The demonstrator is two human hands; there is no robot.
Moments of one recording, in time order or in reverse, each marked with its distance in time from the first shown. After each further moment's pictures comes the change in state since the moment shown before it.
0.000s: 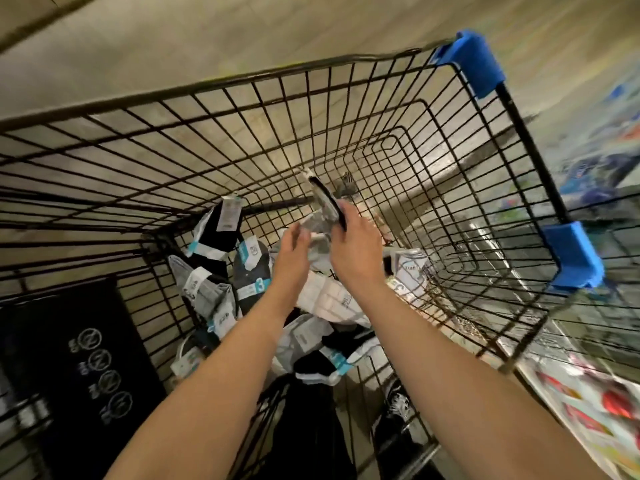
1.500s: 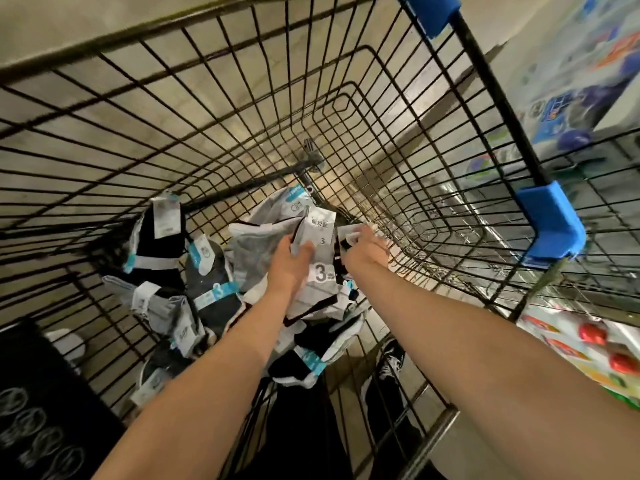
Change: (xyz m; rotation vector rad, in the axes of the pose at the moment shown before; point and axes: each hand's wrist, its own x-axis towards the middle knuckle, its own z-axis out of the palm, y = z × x) left_hand 0.031 -0.046 0.071 0.364 -0.054 -0.128; right_hand 0.020 0.127 0.003 0.028 -0.304 0.732
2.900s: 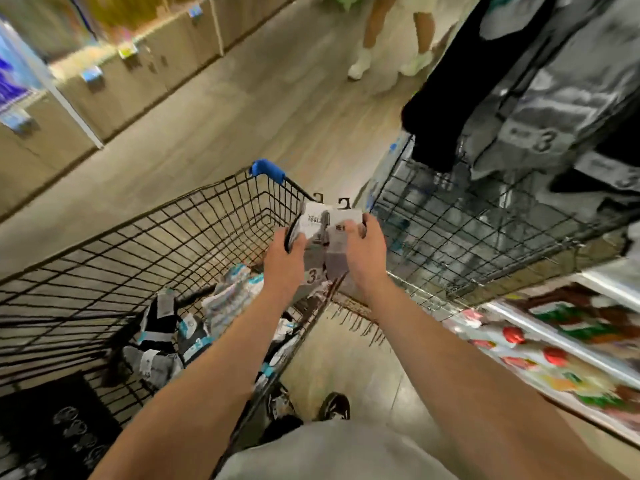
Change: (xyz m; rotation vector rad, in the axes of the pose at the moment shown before) left_hand -0.295 0.147 0.036 0.116 0.031 0.725; right_hand -0.262 0.055 -0.247 0.830 0.430 -0.435
